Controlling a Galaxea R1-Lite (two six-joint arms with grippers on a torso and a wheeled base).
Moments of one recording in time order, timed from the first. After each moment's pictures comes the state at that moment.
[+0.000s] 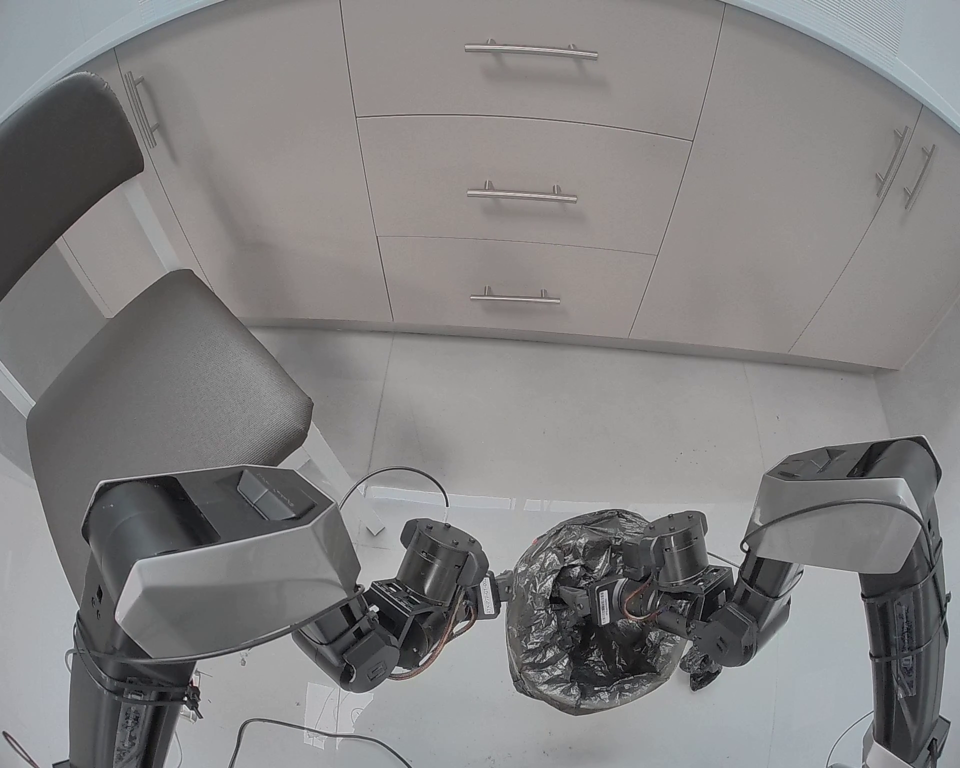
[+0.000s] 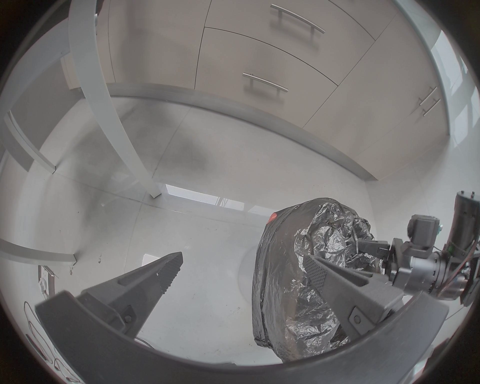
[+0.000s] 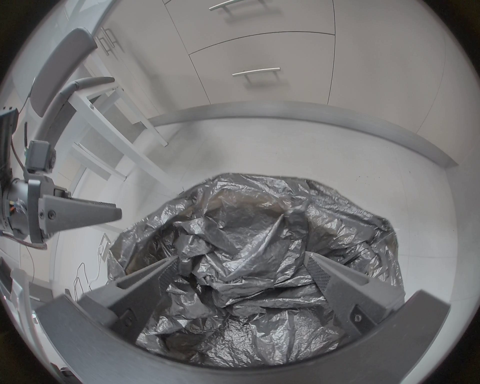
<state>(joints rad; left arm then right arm) -0.70 2.42 -0.91 -0.85 0.26 -0.57 0.50 2.43 -0.72 -1.10 -0.09 0.14</state>
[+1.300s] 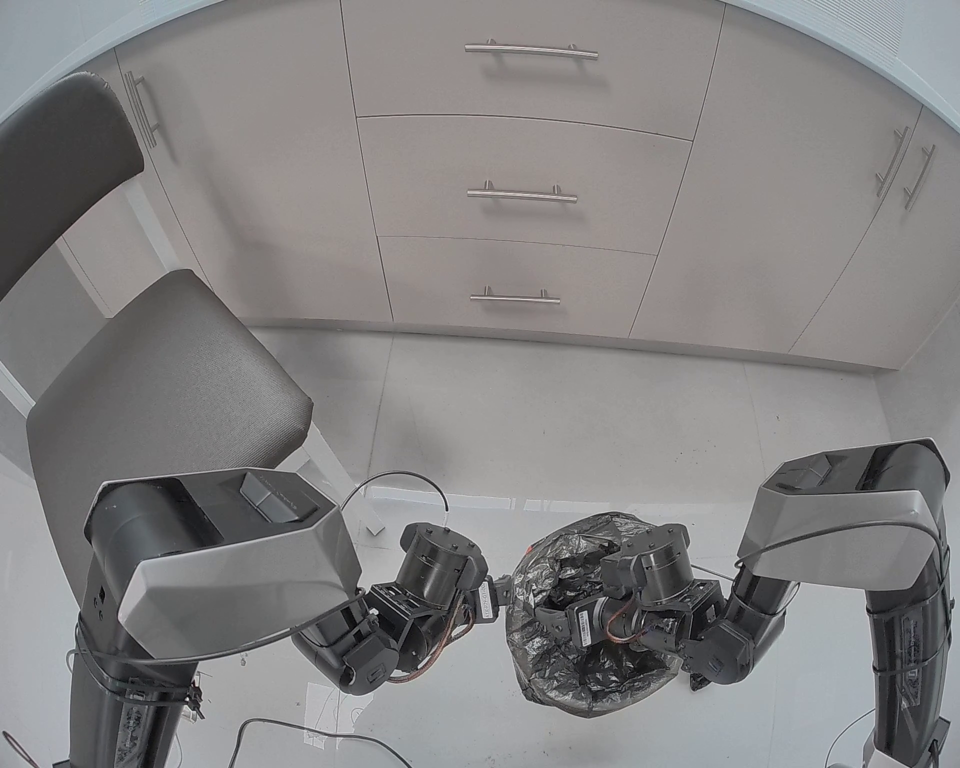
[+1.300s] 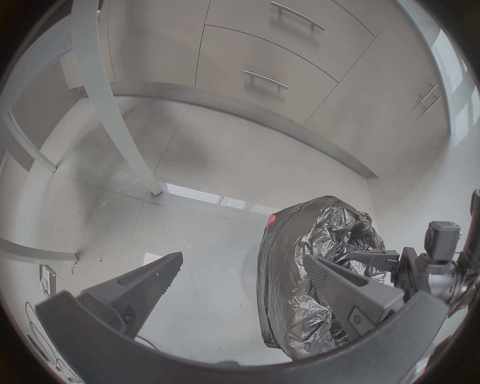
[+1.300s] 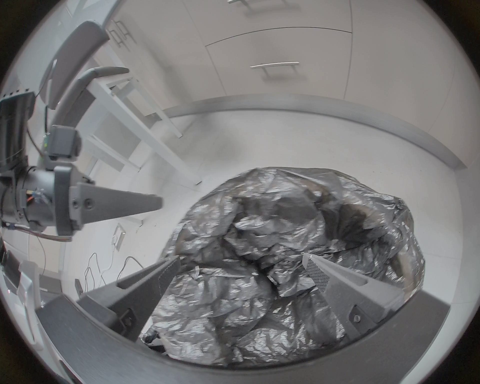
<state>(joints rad) -0.71 2.42 -0.90 -0.86 0.26 -0.57 0.59 2.39 -0.69 -1.06 -0.08 0.18</state>
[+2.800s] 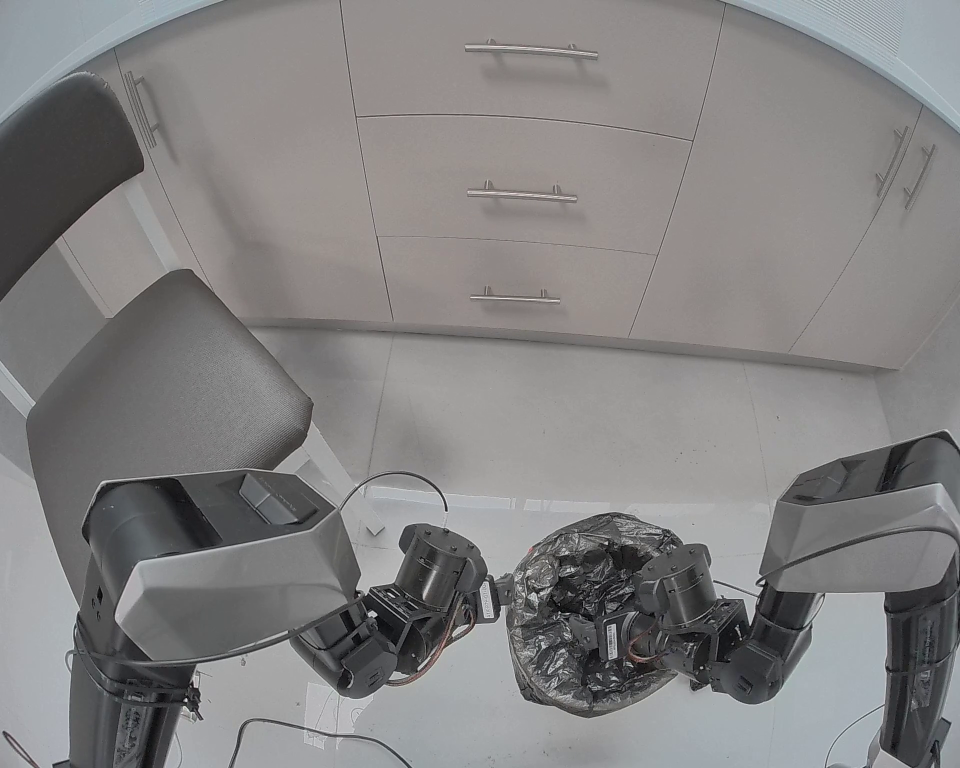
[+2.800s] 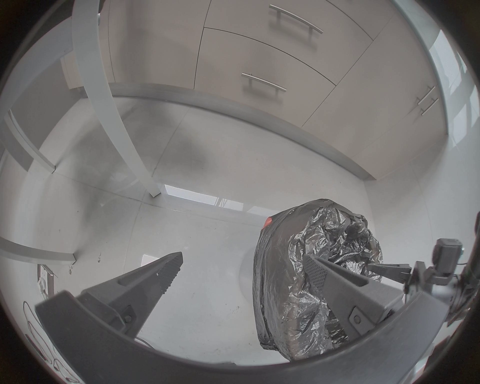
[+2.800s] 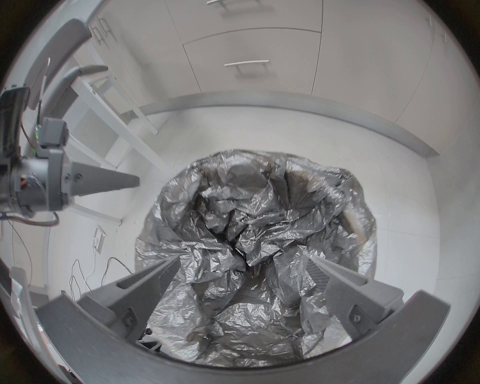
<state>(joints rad) -0.71 2.42 -0.88 -0.89 0.26 -0.57 0.61 2.33 -0.53 -1.11 -0.25 0.25</state>
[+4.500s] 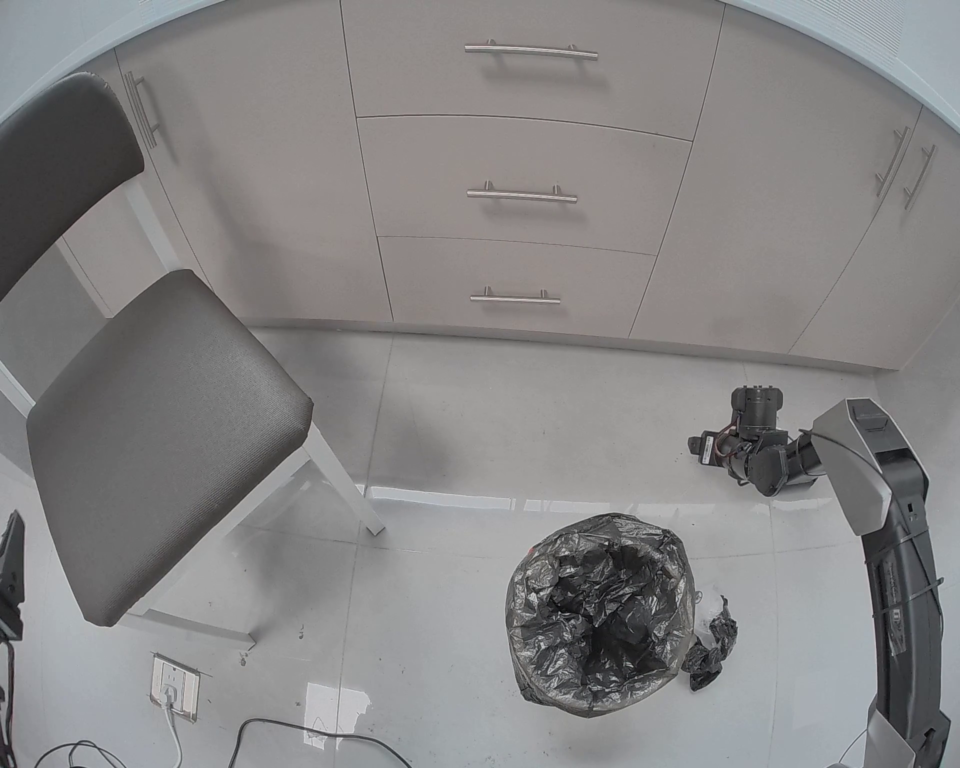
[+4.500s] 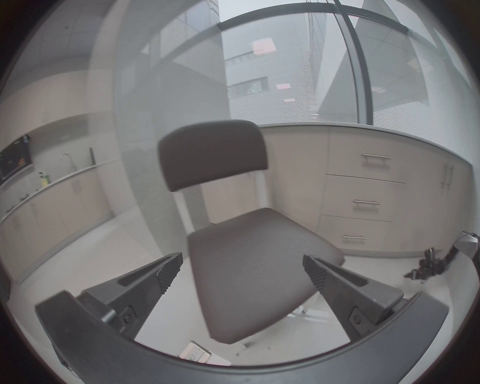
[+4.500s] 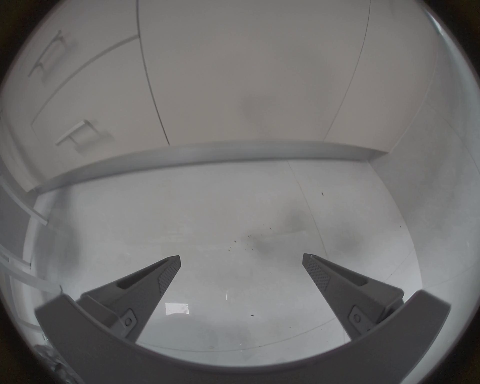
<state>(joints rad) -0.16 0.50 -0.21 -0.34 0.50 -0.05 0.01 2.72 -1.75 -0.48 -0.18 0.14</state>
